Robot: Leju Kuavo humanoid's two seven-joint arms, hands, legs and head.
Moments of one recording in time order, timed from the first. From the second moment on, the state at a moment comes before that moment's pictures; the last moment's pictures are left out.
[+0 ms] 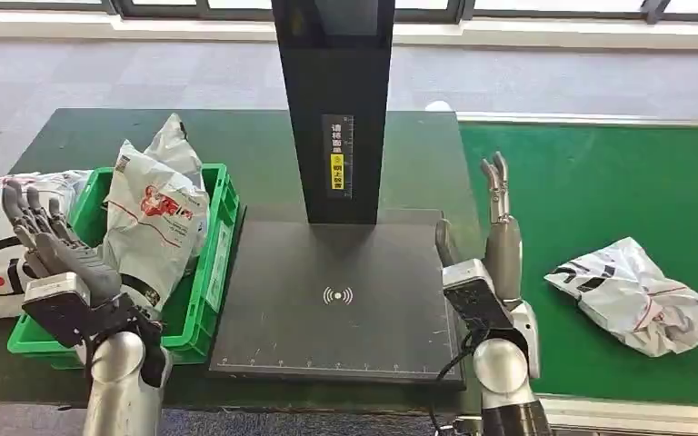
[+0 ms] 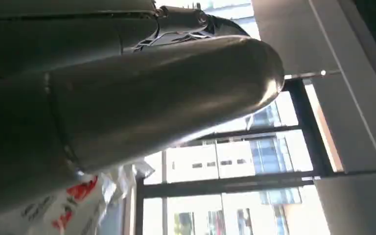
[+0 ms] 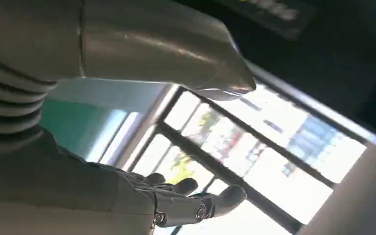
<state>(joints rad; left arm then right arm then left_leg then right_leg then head) -0.16 -0.20 0.16 -1.52 -0.20 0.41 -0.65 -0.14 0.20 0.11 -1.58 0.68 -0.30 -0.44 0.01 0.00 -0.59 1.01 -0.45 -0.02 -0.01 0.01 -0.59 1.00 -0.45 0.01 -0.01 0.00</state>
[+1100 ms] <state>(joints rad) -0.04 -0.19 -0.09 -1.72 -0.18 -0.02 -0.66 -0.31 -0.07 -0.63 -0.76 1.37 -0.55 0.07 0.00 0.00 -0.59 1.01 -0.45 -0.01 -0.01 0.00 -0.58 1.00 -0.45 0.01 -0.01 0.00</state>
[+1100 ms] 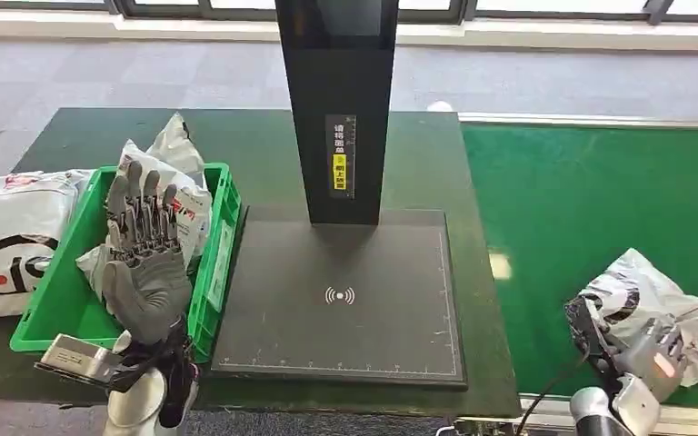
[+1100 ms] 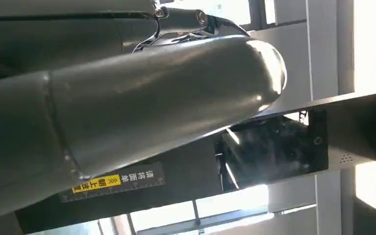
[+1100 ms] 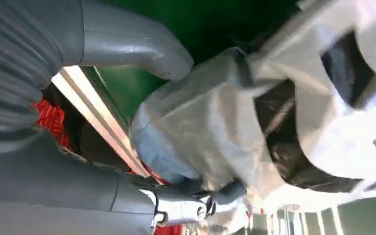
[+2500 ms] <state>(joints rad) -0.03 -0.19 -0.09 -1.66 -0.18 -0.06 -0.69 -0.19 0.15 -0.29 -1.33 0.52 -0.12 -0.67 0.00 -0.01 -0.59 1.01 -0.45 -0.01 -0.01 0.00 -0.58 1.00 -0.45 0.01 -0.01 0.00</state>
